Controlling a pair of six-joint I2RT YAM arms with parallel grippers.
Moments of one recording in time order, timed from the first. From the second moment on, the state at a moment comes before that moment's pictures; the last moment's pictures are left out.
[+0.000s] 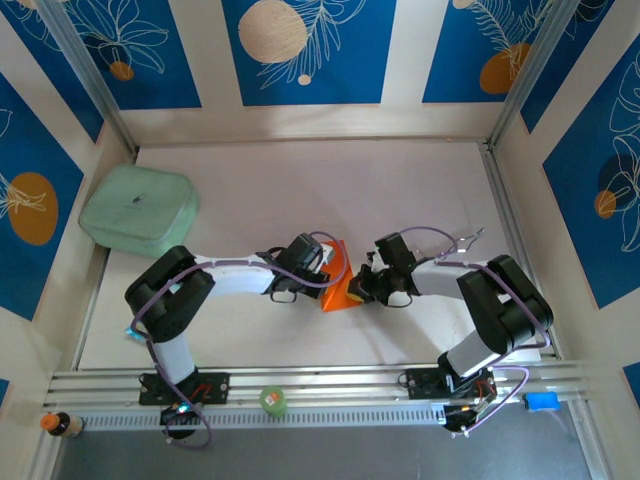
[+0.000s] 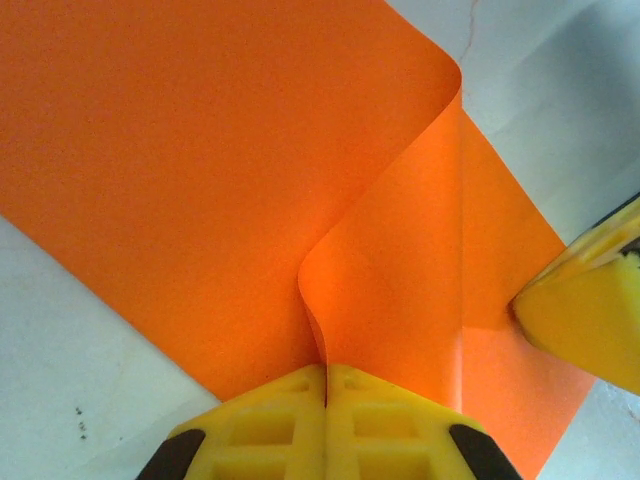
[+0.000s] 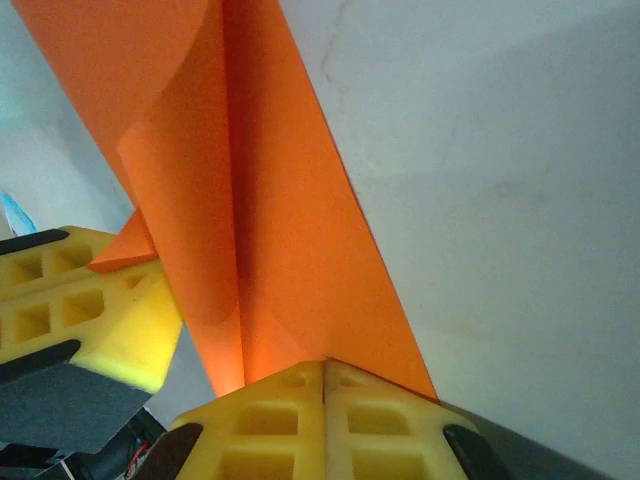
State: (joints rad) left arm -0.83 1.78 0.92 -0.13 0.17 -0.39; right arm 0.47 1.54 0.57 -0.08 -0.58 0.92
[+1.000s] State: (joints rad) left arm -0.83 1.78 0.92 -0.13 0.17 -0.39; right arm 0.48 1.68 0.67 0.10 -0.70 0.95
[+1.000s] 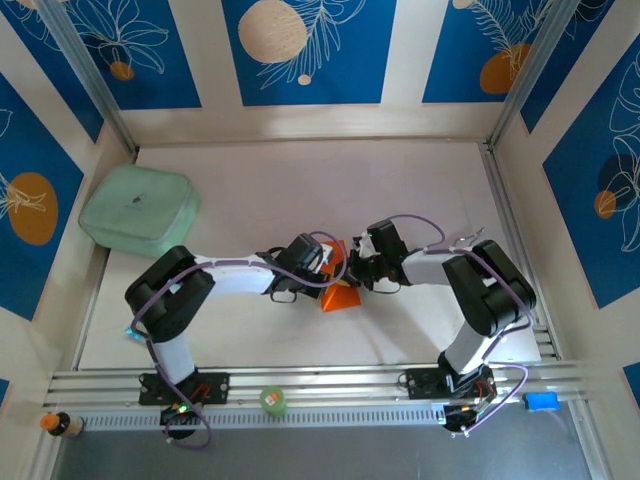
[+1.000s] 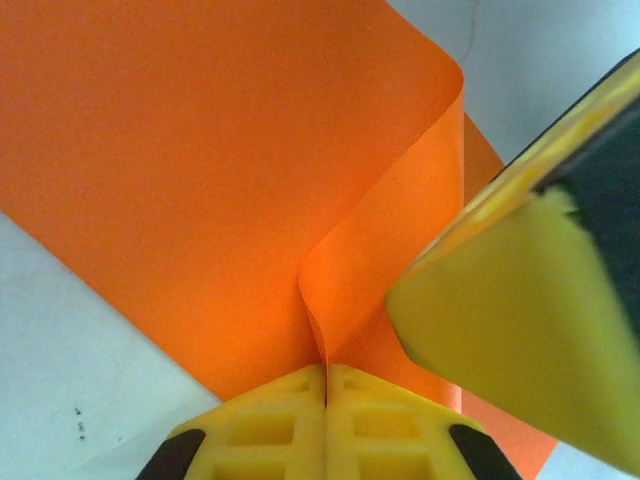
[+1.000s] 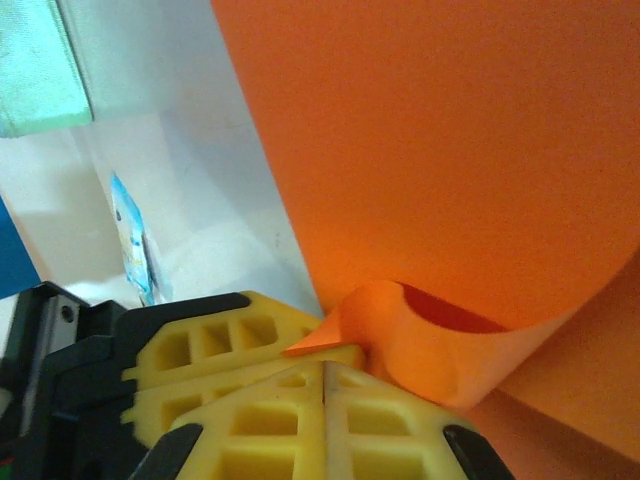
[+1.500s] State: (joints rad) left arm -0.84 1.78 0.92 -0.13 0.17 -0.39; right arm 0.44 1.70 0.61 0.14 -0.72 0.94
